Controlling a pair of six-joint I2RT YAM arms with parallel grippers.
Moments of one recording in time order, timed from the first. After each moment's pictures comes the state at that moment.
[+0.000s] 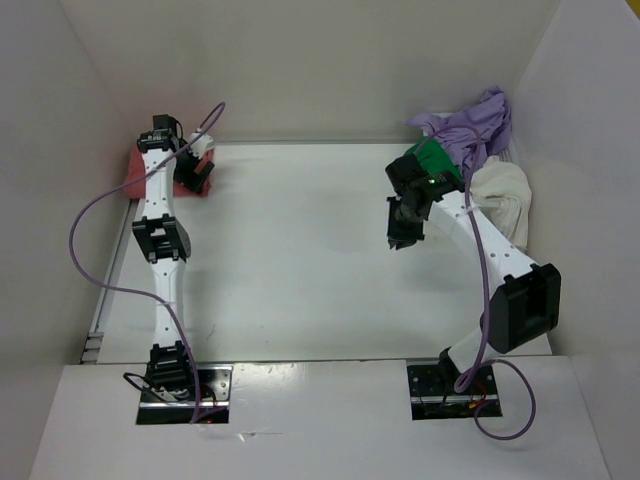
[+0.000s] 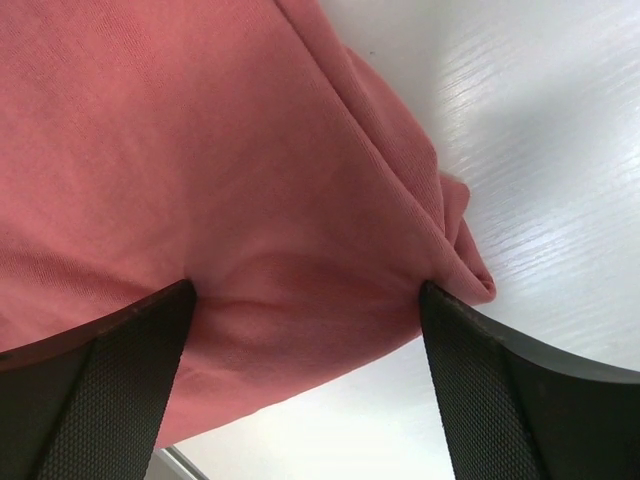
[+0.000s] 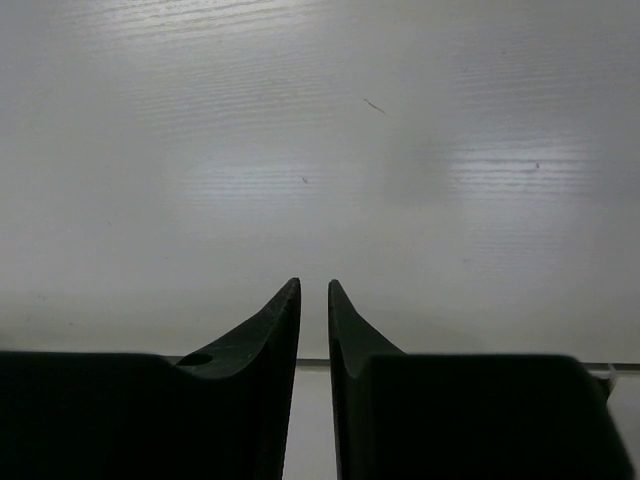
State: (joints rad) left arm 0.20 2.92 3.13 -1.31 0.17 0.74; right arm 0.40 1.53 1.41 -1.12 0.07 0.51
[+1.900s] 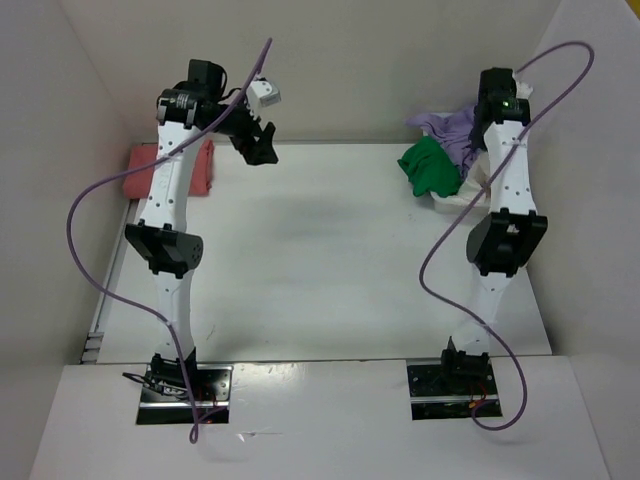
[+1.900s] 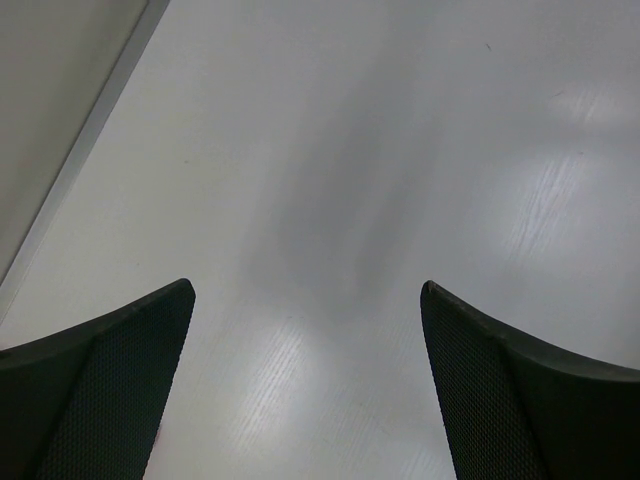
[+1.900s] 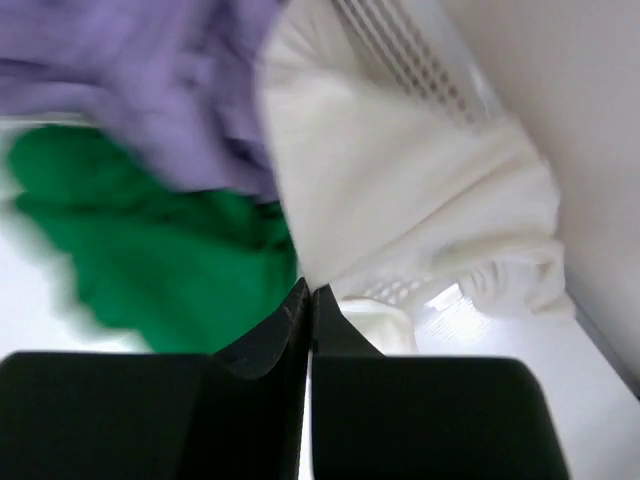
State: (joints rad) left arm -0.15 2.26 2.78 -1.36 0.72 0.65; right arm -0.15 2.20 2.38 -1.09 0.41 0.40
